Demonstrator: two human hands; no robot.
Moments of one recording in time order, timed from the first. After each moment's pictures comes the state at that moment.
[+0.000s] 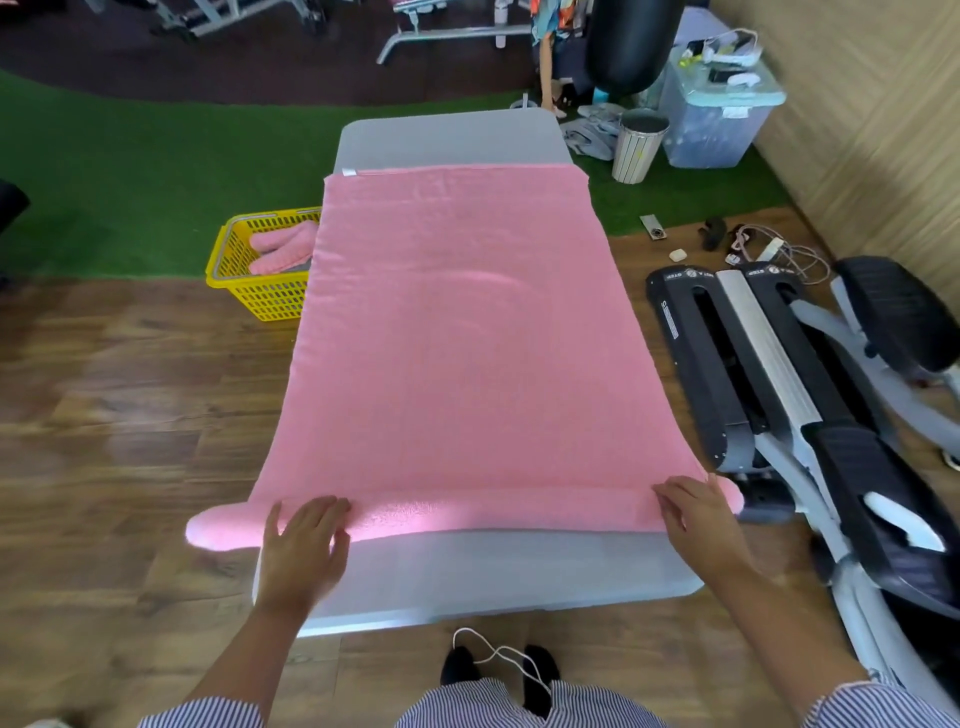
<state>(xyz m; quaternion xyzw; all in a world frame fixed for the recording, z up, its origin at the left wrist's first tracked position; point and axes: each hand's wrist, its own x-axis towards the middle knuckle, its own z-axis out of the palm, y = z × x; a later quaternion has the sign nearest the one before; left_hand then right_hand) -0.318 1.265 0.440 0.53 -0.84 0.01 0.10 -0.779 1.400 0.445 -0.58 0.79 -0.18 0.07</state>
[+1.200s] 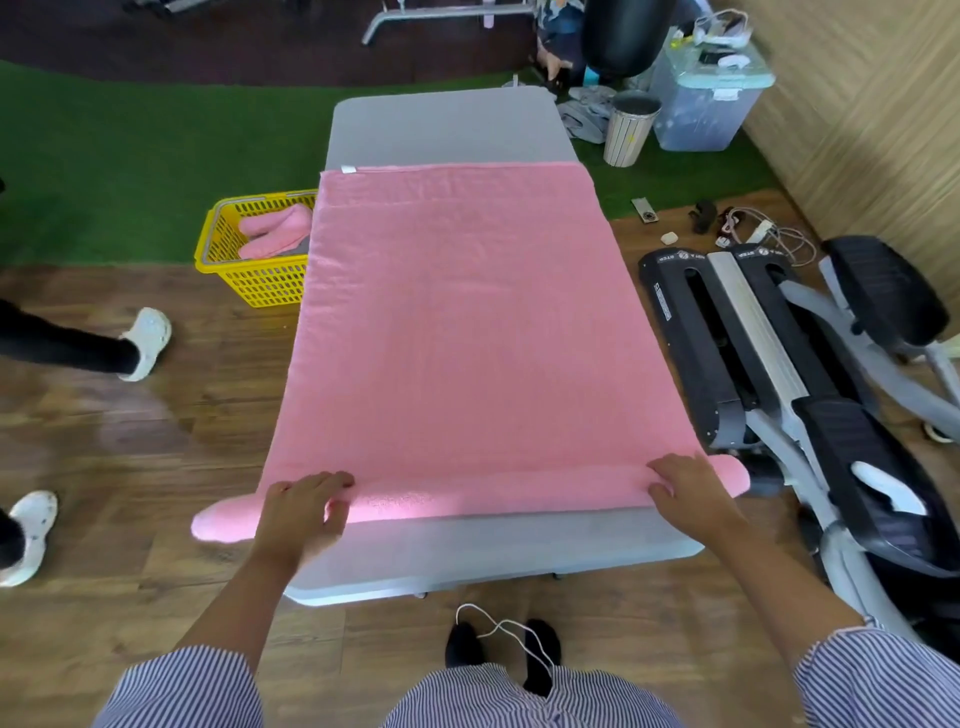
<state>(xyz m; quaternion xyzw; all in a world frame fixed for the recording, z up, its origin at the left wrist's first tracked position) -0.299 1.246 0.455 0.51 -0.85 -0.07 0.08 -0.760 1.396 0.461 -0.57 0.80 -0.02 0.21</state>
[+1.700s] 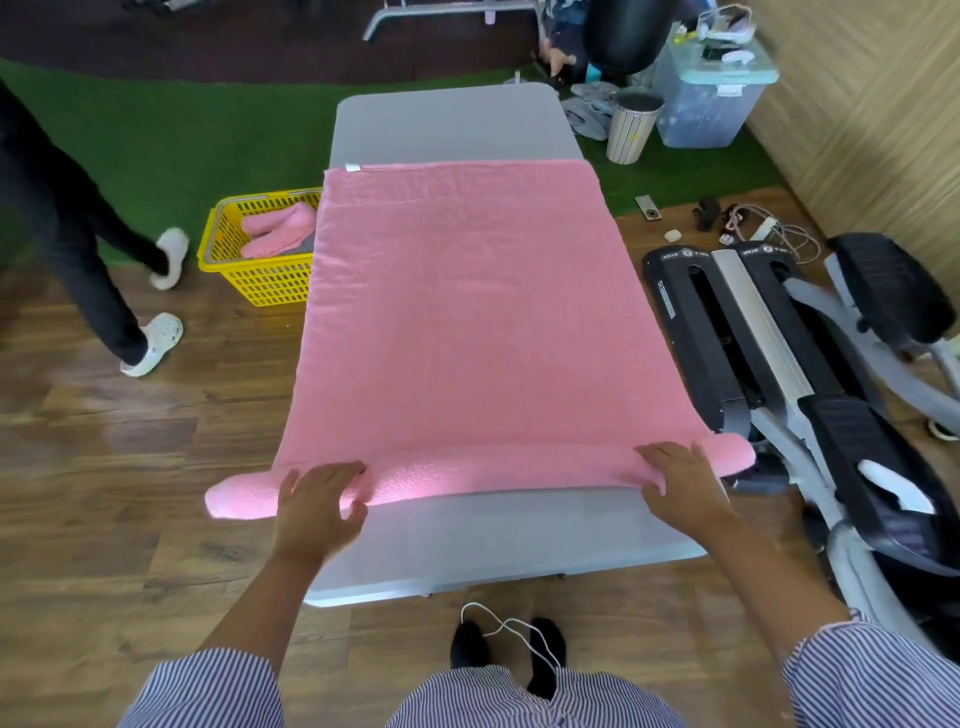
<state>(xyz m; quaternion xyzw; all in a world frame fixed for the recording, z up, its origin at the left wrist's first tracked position) -0.303 1.243 0.448 0.55 -0.83 -0.08 0.05 -0.744 1.384 0.459 -0.57 0.80 -0.05 0.19</state>
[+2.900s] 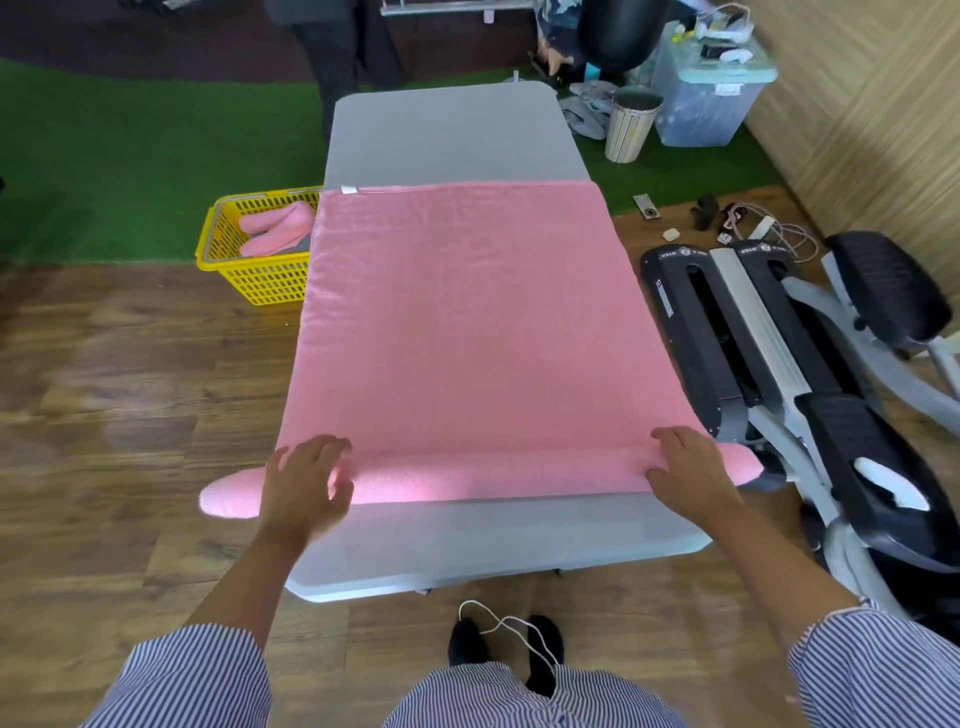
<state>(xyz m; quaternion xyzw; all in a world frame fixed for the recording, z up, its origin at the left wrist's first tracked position) -0.304 1.228 0.466 0.52 -0.85 -0.06 0.06 -0.756 1.381 0.467 -0.56 0.82 -0.03 0.15</state>
